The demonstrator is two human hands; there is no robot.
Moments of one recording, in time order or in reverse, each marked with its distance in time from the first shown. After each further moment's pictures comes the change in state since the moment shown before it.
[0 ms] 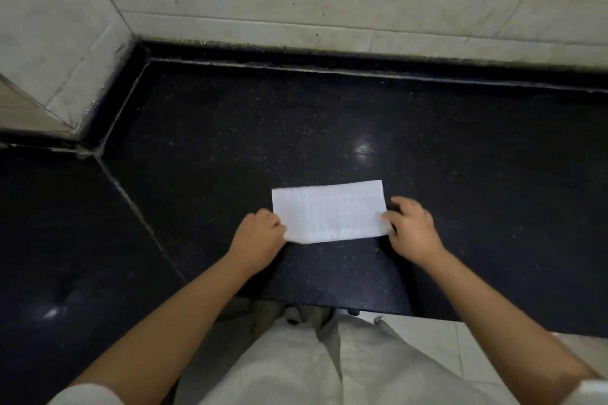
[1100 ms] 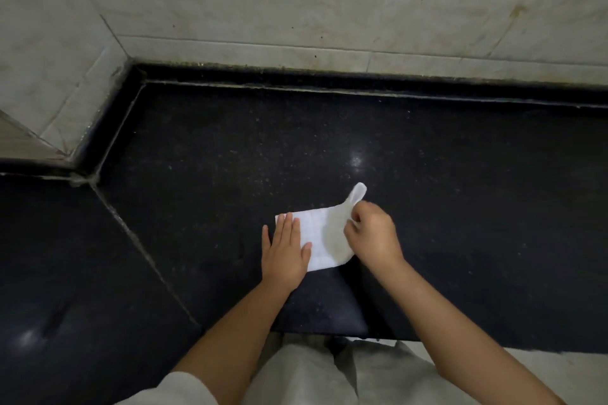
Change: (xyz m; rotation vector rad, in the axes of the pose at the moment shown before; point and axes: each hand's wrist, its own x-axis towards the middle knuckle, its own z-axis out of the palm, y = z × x) left_hand 0.034 0.028 0.027 -0.242 -0.162 -0.432; right_hand 0.035 -0.103 -0.036 0.430 0.024 0.304
